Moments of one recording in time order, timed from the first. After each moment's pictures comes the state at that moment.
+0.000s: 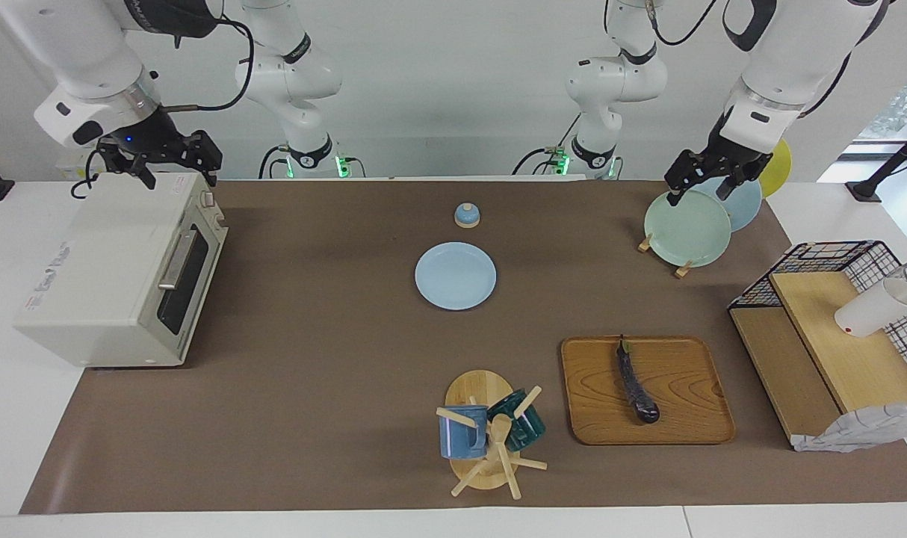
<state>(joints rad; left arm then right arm) -0.05 -0.07 -0.07 -1.69 -0.05 1.63 -0.20 0.09 0.00 -0.15 -1.52 -0.06 1.37 -0.13</state>
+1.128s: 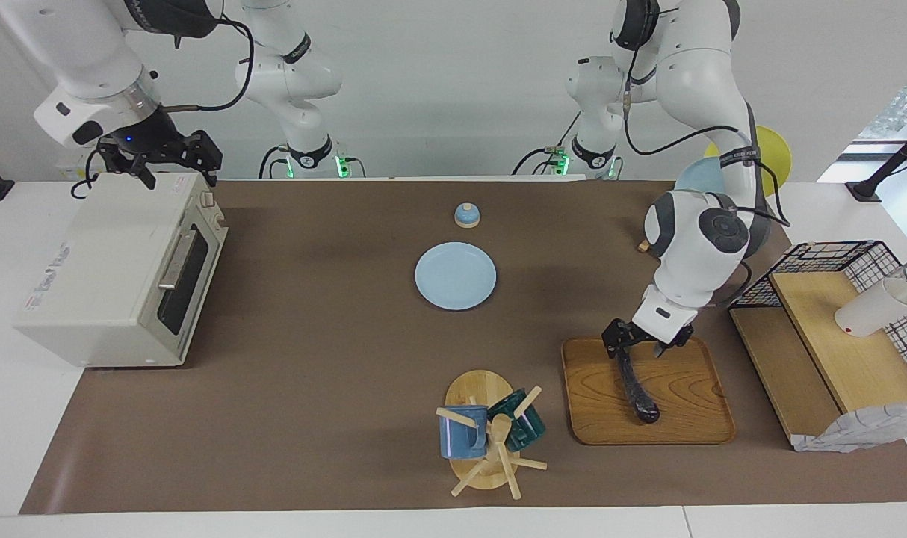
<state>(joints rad) -0.13 0.46 -0.08 -1.69 0.00 2.27 -0.11 0.09 0.00 -0.15 -1.52 -0.06 1.37 -0.13</state>
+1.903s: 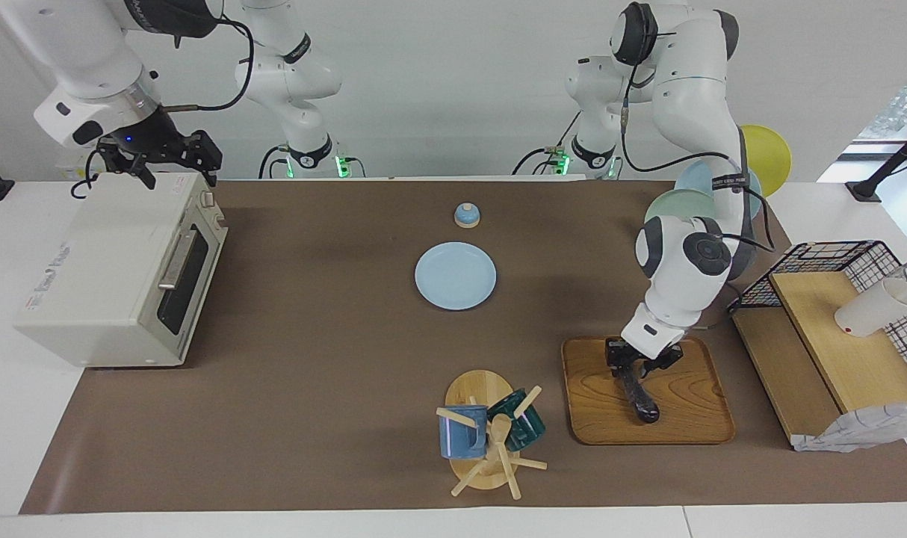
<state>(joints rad) -0.13 0.52 -0.08 -1.69 0.01 2.34 -0.05 0.09 0.00 -0.15 -1.52 -0.06 1.37 -0.13</state>
